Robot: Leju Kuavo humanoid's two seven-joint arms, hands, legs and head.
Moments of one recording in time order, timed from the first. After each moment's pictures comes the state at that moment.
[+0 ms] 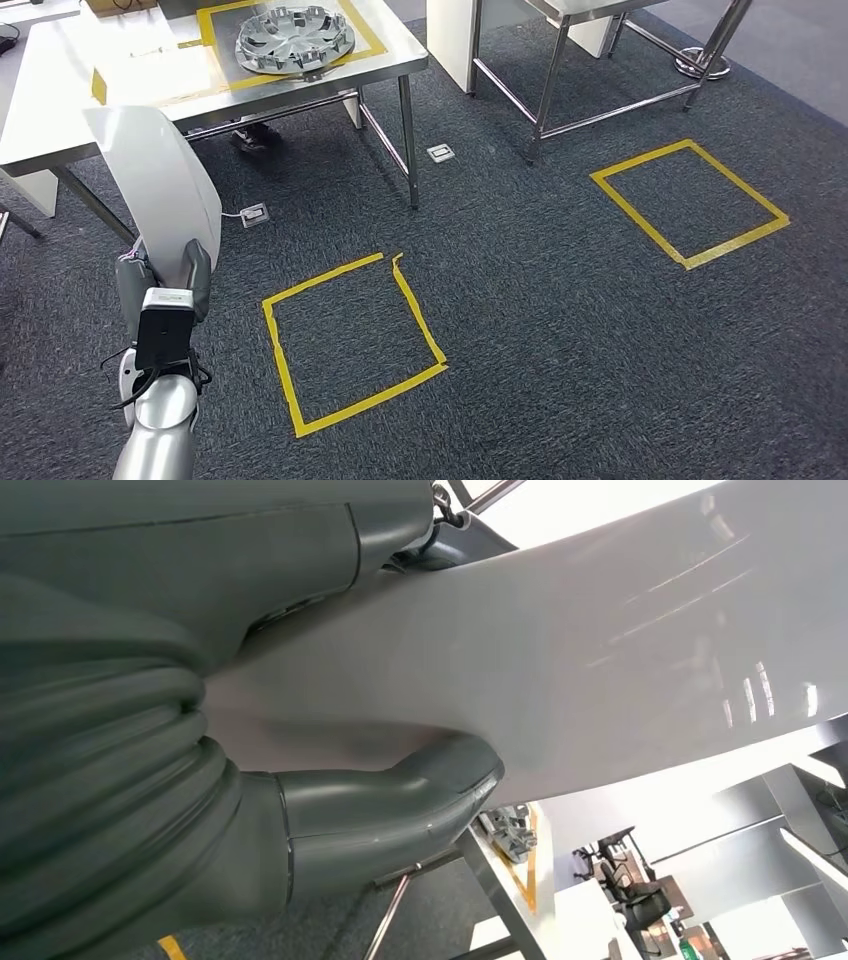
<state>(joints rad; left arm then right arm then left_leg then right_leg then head) -0.25 -0.16 -0.11 -1.28 -0.51 0.44 -0.49 -0.08 0.12 -1.06 -0.20 0.91 -0.04 -0.24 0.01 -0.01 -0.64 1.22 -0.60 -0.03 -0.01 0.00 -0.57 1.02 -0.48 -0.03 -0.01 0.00</state>
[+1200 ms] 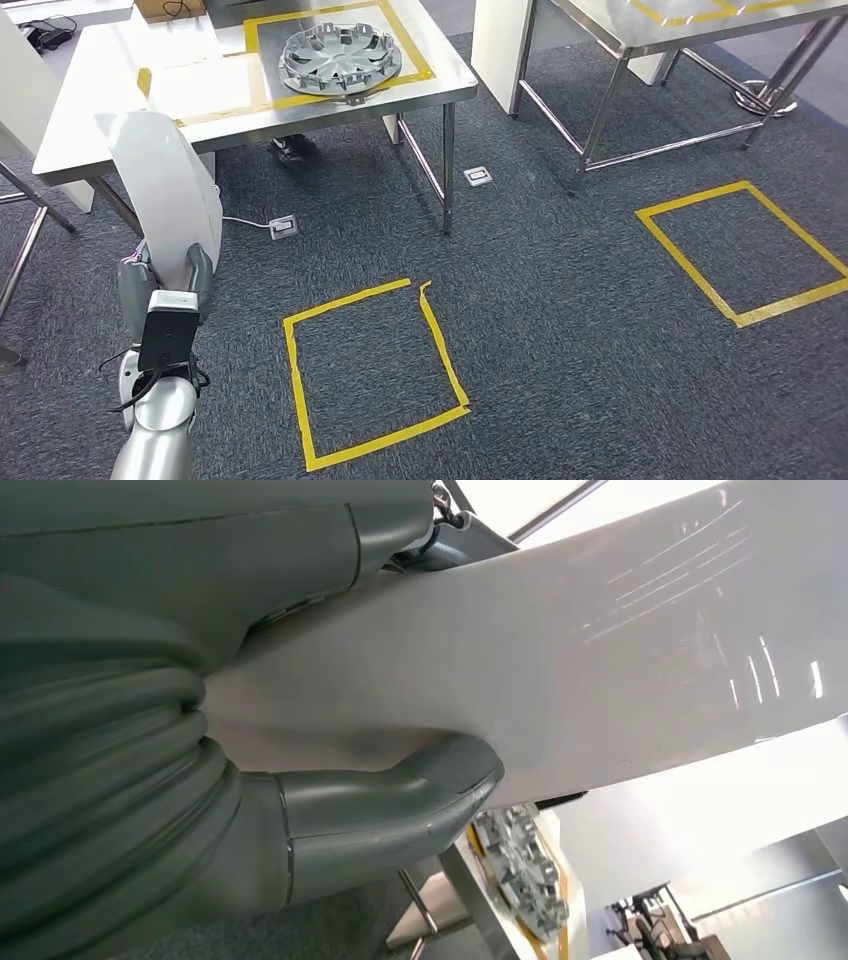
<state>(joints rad) -0.25 -0.15 -0.11 -1.25 -0.51 0.45 -0.49 -0.07 0.12 -1.06 -0.20 0.92 -0.04 -0.23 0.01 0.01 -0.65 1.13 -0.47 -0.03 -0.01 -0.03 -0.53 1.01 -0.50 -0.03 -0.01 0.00</state>
